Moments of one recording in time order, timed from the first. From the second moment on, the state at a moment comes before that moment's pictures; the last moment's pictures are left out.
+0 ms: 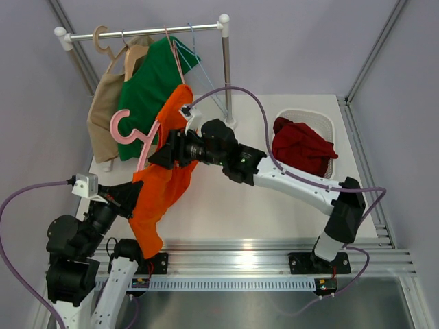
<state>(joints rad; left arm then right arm) -0.14 0.21 0.94 -0.70 0.28 -0.35 1.04 1.73 1.61 0.01 -0.21 0.72</state>
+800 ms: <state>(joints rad) -0.14 0.21 0.91 -0.63 0.29 -0.37 1.08 1.68 1.60 0.15 -0.19 0.76</state>
